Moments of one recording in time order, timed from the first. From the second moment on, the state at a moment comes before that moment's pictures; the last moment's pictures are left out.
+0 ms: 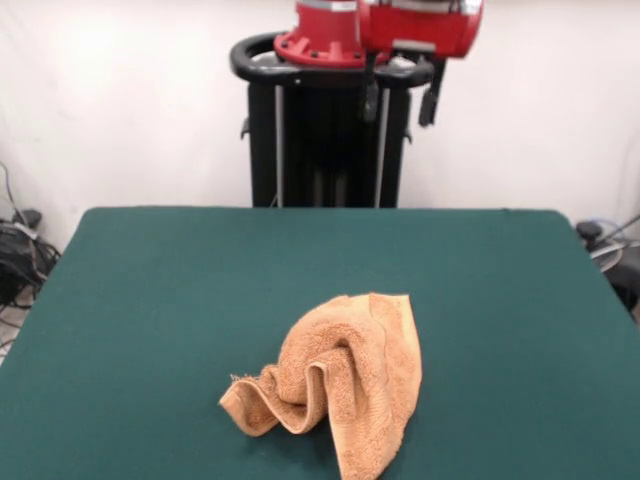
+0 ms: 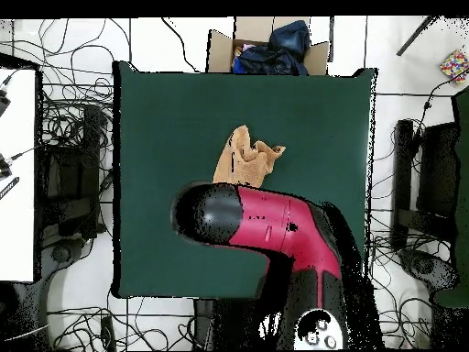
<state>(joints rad) -0.16 -0.97 -0.04 1.77 -0.02 0.84 1.65</state>
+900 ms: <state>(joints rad) -0.19 -0.74 -0.01 1.57 -0.02 0.77 1.65</state>
